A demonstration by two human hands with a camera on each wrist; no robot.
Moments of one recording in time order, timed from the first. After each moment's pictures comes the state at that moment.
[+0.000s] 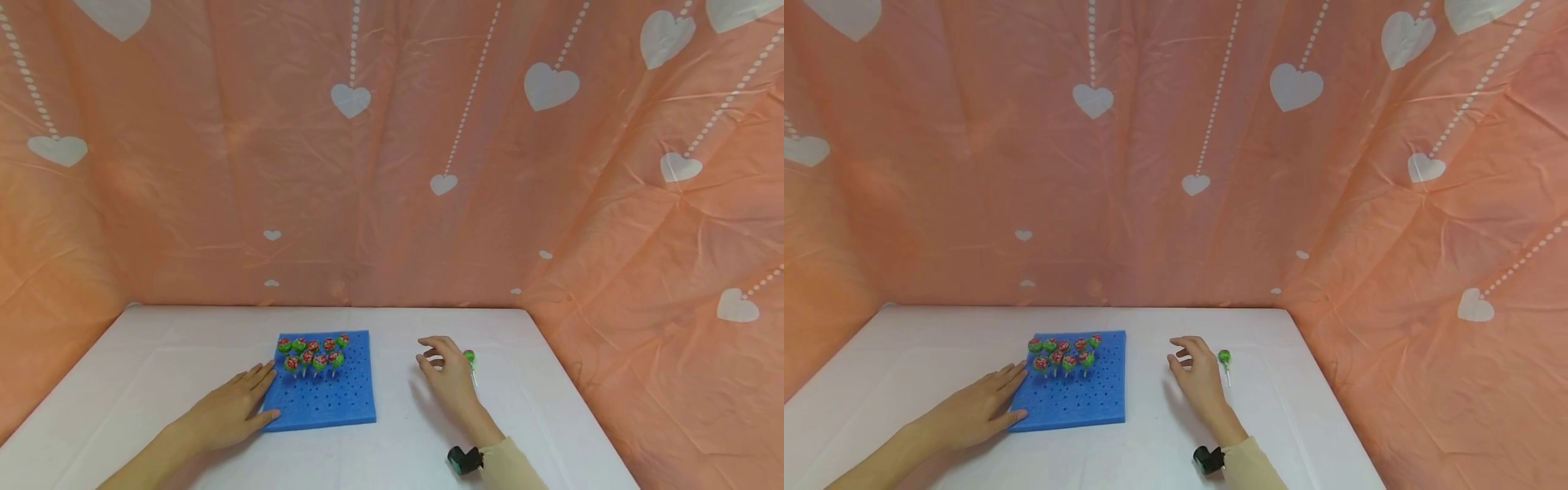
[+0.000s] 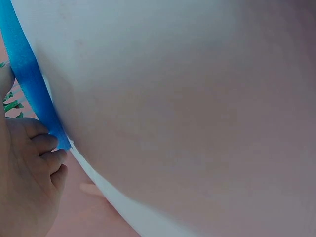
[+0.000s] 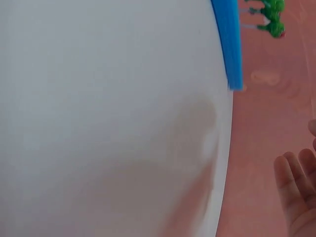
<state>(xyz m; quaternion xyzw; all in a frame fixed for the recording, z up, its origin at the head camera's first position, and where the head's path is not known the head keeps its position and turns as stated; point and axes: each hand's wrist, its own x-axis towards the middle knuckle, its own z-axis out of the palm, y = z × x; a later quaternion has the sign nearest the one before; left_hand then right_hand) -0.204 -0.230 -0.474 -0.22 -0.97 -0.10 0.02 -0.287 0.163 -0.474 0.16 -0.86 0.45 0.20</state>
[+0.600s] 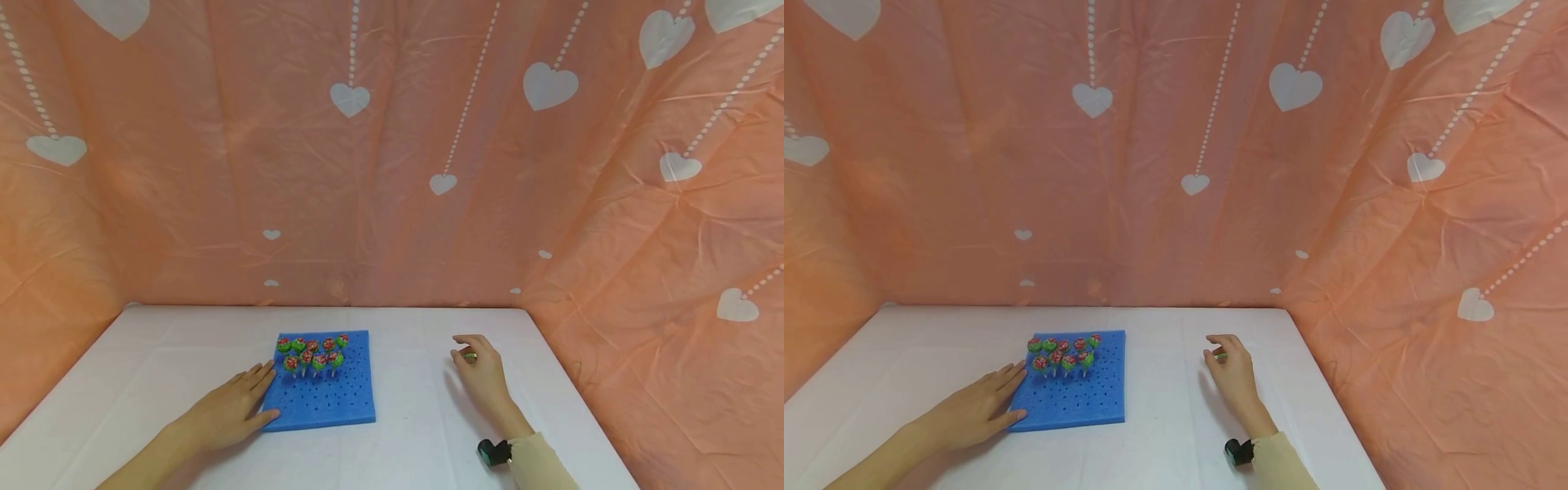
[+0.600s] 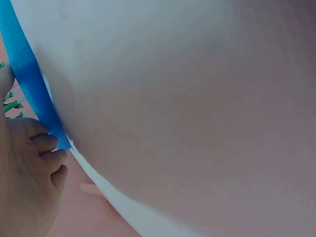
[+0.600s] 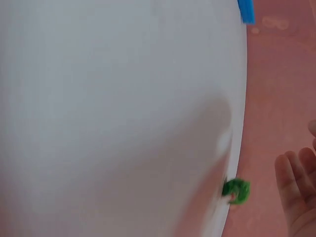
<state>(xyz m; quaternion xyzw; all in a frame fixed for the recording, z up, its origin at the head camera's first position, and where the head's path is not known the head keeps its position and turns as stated) -0.205 -0.231 -0.477 -0.21 -0.97 -0.09 0.02 -0.302 0.223 -0.475 0.10 -0.89 0.39 0.21</state>
